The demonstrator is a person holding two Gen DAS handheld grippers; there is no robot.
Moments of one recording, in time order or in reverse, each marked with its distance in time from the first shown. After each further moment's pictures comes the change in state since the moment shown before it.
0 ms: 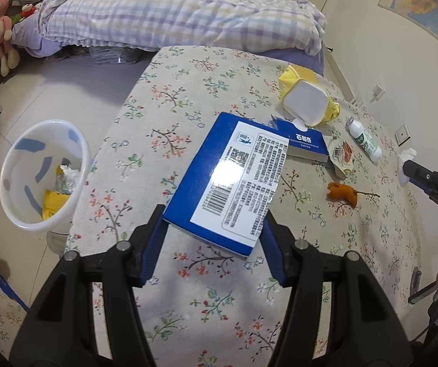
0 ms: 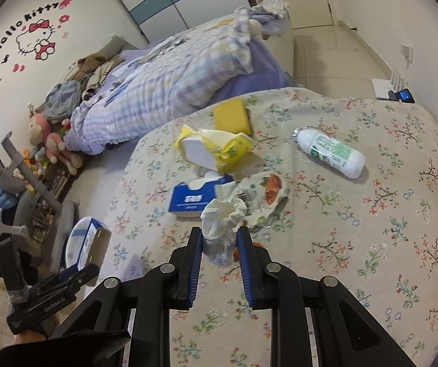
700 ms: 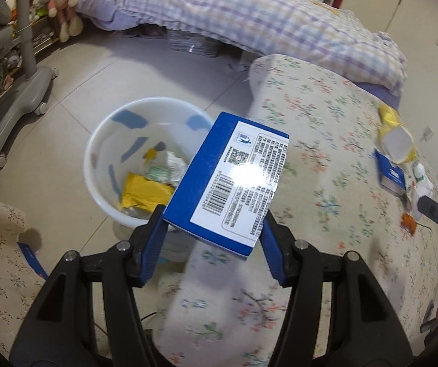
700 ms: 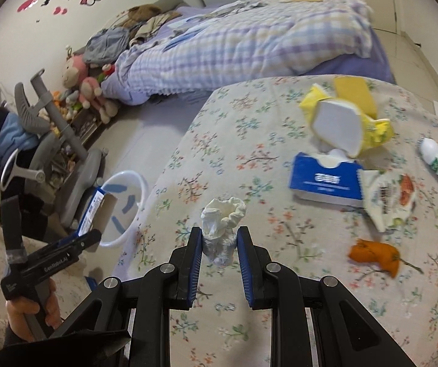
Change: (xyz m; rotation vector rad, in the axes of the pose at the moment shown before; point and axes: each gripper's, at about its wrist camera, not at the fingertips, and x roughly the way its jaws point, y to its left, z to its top) left arm -0.009 0.140 -0.003 -0.208 0.001 0.195; right arm 0.084 0.137 -0.023 -0.211 0.141 0.108
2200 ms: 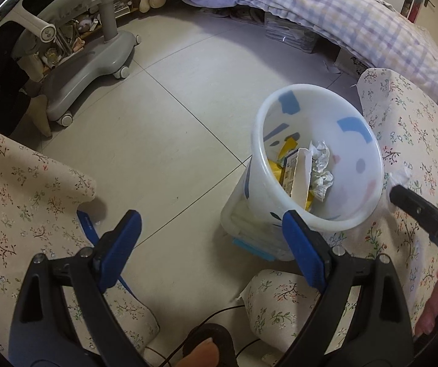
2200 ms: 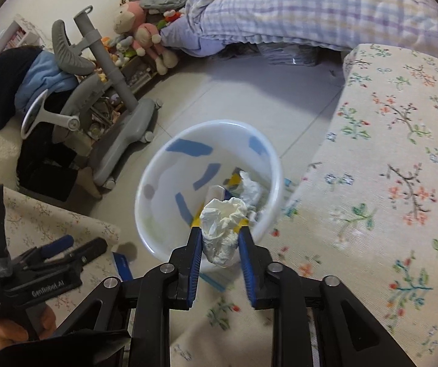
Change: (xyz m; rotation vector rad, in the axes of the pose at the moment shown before) left arm 0.011 0.125 -0.009 -0.170 0.055 0.282; right arm 0.168 0.167 -0.007 -0.170 0.128 0.221
